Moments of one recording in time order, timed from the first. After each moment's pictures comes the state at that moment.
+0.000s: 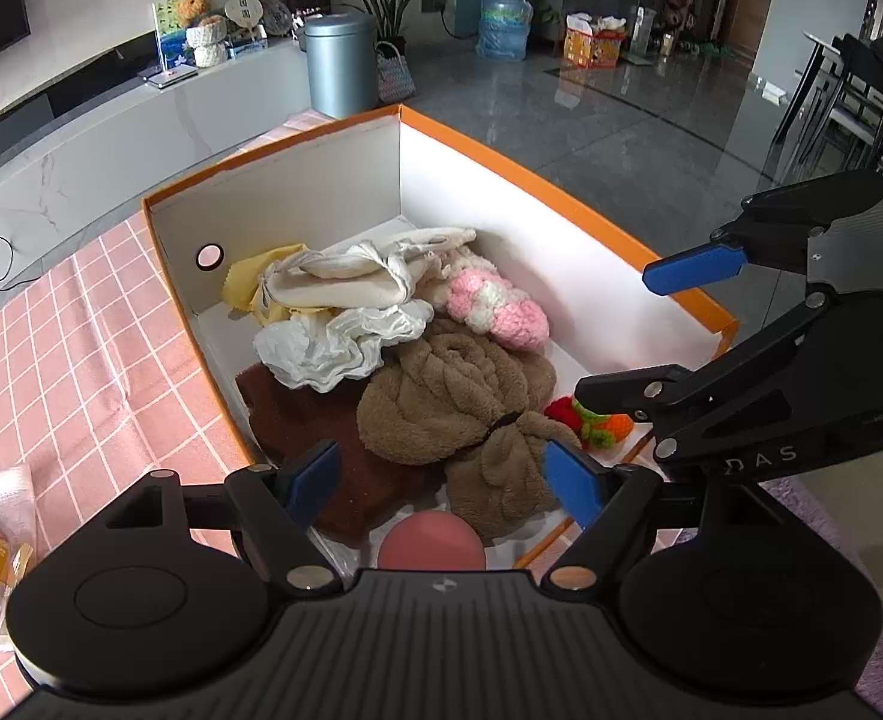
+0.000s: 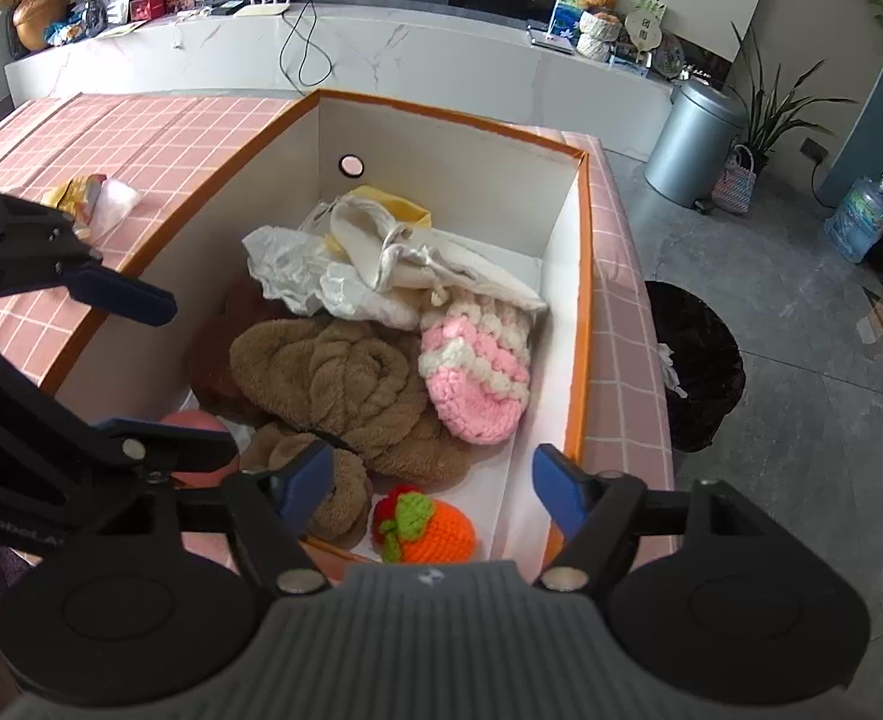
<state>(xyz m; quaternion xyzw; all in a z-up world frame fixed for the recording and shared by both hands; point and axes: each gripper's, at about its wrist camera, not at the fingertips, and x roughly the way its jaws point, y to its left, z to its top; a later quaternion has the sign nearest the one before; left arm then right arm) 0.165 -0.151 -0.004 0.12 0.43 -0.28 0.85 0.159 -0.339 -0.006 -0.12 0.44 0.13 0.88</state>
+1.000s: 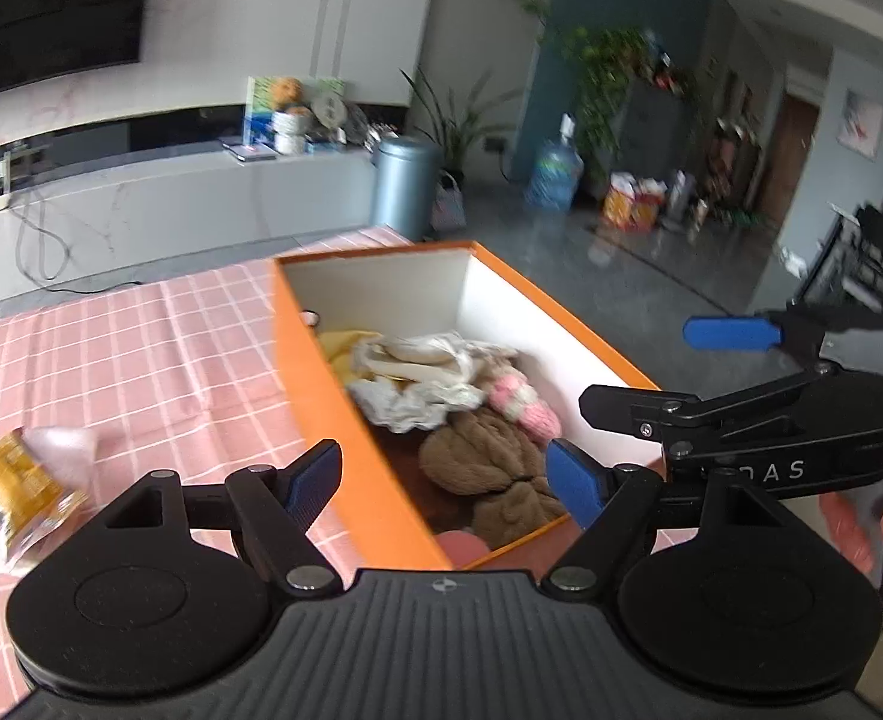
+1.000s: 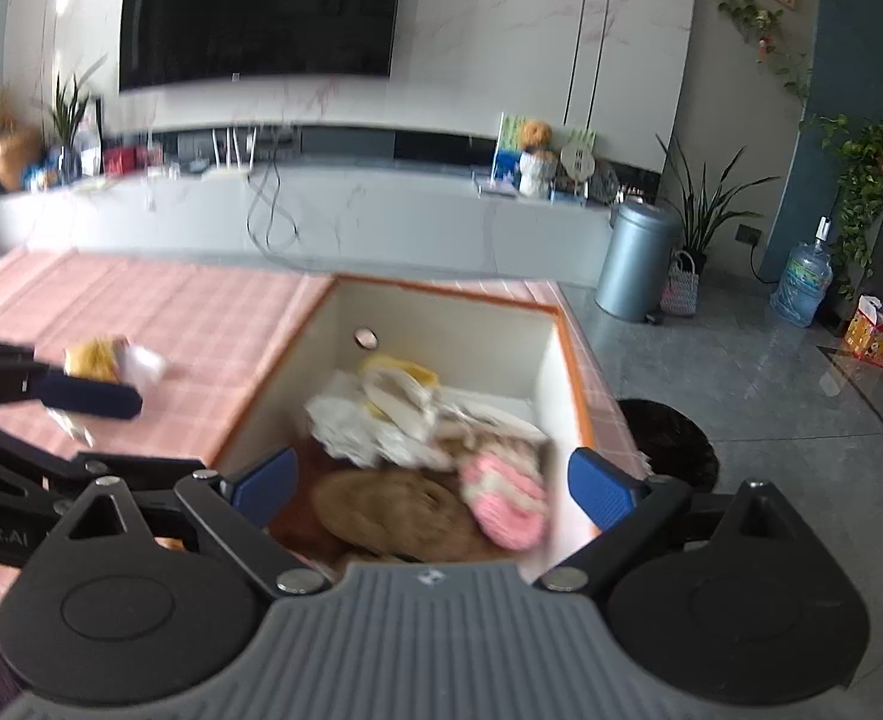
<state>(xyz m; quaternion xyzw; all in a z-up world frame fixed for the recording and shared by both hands) 0.114 -0.081 0.027 -0.01 0.32 -0.24 0.92 0.099 -0.299 0.038 -0.06 0.29 0.09 0.95</state>
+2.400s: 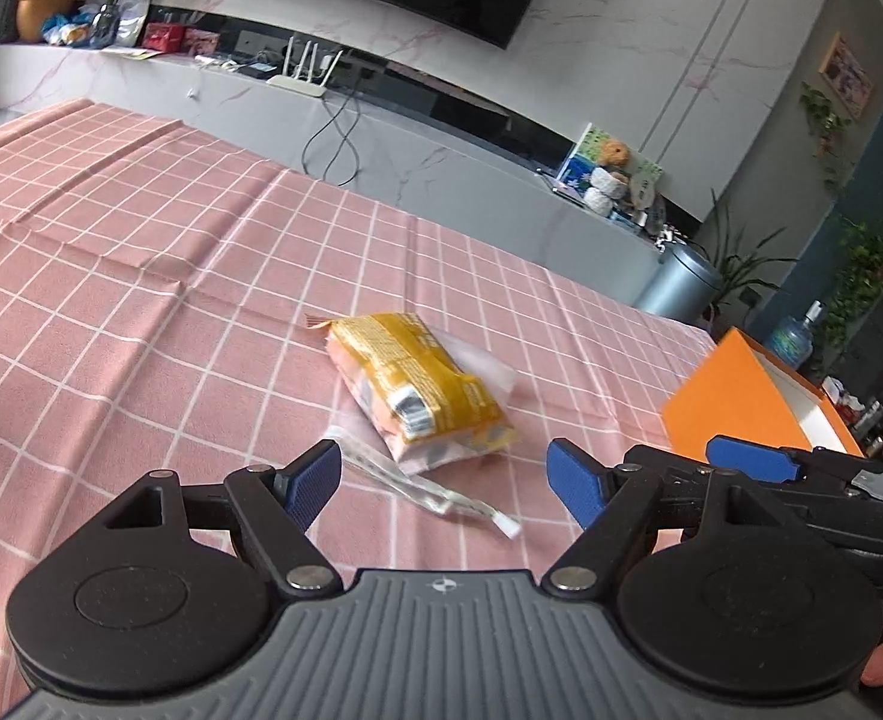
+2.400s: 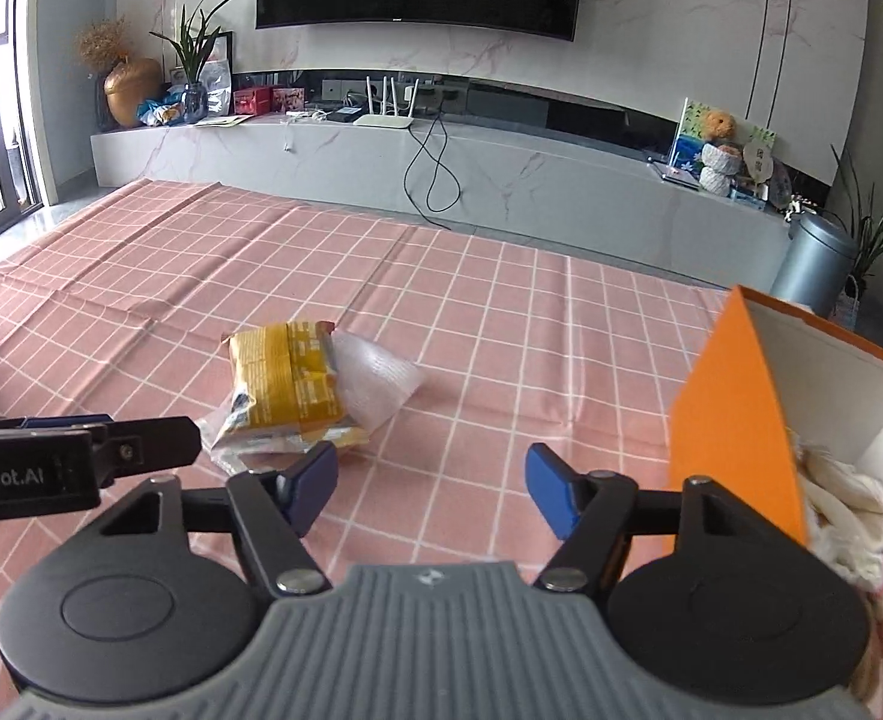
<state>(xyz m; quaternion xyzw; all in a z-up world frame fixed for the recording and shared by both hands) 0.115 0.144 -0.047 -0.21 0.31 0.01 0.93 0.185 -0.065 -0.039 -0.09 0.33 0.21 0.92</state>
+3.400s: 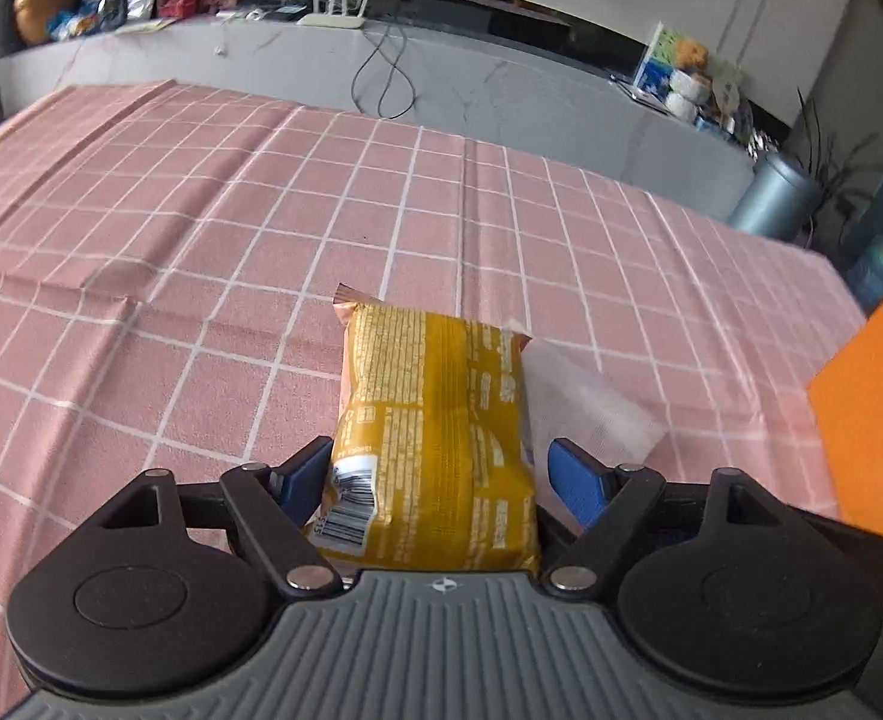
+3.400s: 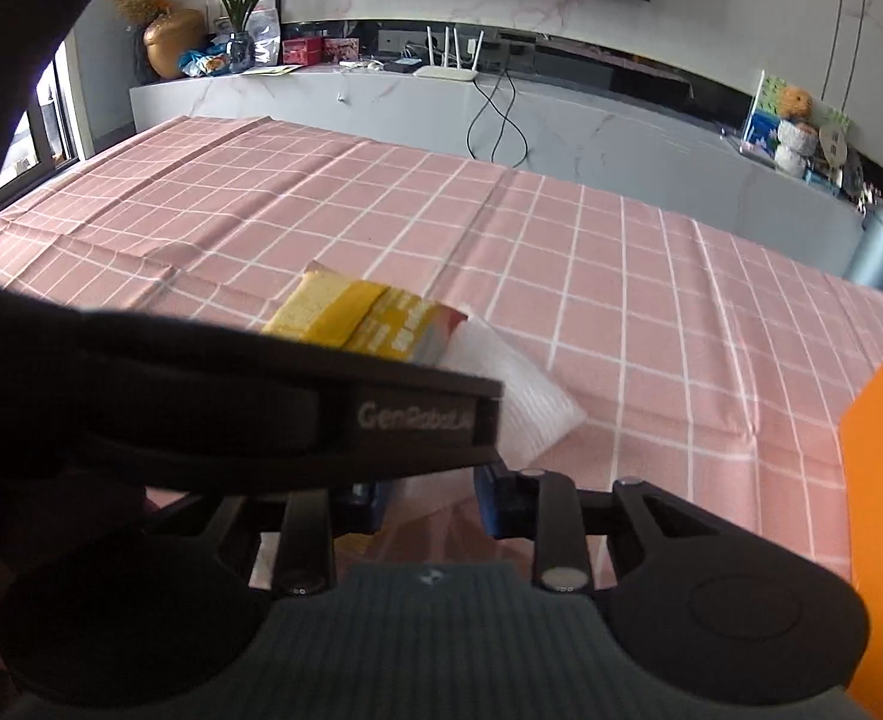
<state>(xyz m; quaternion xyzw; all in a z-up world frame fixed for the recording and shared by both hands) 0.217 0.129 -0.079 -0.14 0.41 0.07 0.90 0.224 0.008 -0.101 -0.11 0.37 0.26 0.89</state>
